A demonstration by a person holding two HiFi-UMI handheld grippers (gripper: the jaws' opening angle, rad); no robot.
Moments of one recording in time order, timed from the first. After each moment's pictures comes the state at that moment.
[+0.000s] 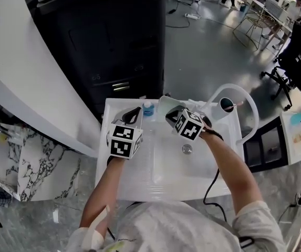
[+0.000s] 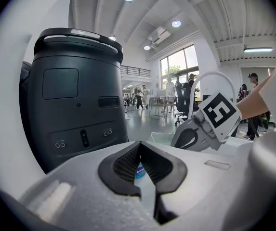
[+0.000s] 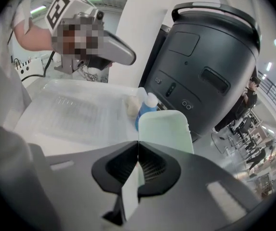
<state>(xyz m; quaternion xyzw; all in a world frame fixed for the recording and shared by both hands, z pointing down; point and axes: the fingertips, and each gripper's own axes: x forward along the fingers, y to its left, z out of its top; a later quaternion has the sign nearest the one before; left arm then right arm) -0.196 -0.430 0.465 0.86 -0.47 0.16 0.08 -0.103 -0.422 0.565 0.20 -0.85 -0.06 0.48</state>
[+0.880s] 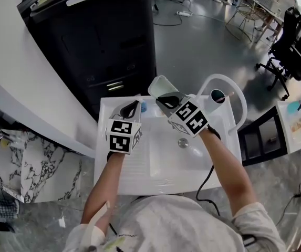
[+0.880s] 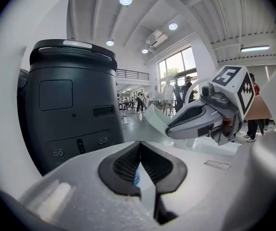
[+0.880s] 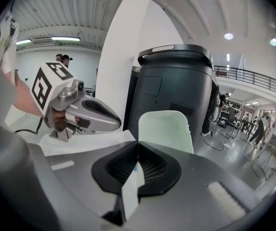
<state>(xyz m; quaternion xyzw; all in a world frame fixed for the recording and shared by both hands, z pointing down) -0.170 -0.418 0.433 0.87 -0.47 0.15 0.06 -0.112 -0.417 0.435 0.32 -0.91 -0.02 0.26</state>
